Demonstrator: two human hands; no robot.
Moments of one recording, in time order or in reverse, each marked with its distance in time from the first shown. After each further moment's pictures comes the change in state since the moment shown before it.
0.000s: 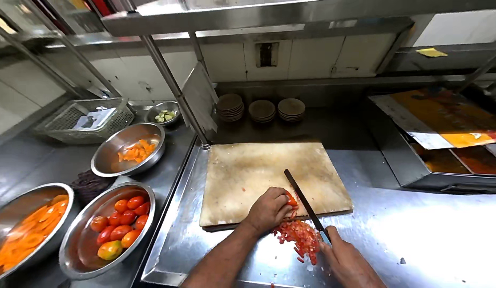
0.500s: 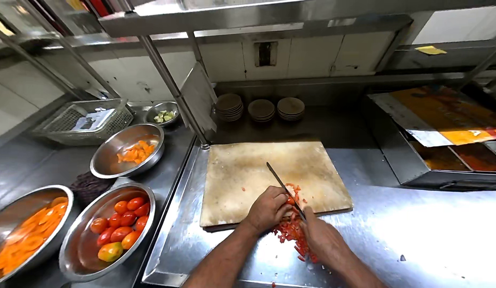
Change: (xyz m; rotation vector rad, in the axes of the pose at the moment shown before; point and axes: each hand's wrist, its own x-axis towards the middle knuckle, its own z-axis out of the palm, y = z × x) left_hand -0.001 -0.003 0.002 0.020 0.008 -0.002; right_hand 0.039 -0.052 -0.002 -0.233 -0.034 0.014
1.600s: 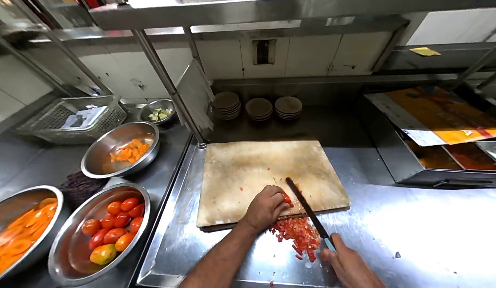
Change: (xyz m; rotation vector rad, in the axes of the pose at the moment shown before) left_hand 0.000 0.001 -0.001 -0.020 0.041 -0.018; right_hand -0.045 0.070 0.032 0.264 0.008 0.030
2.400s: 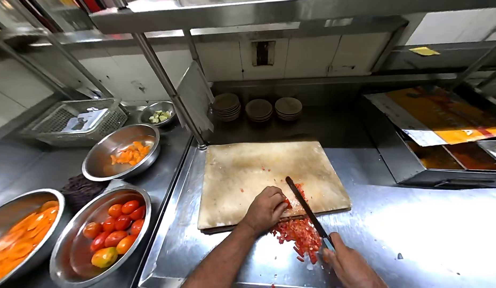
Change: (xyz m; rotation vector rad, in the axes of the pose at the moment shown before) left_hand -0.002 -0.003 -0.001 -0.071 0.012 -0.011; right_hand -0.002 -0.009 -0.003 -0.043 -0.006 -0.009
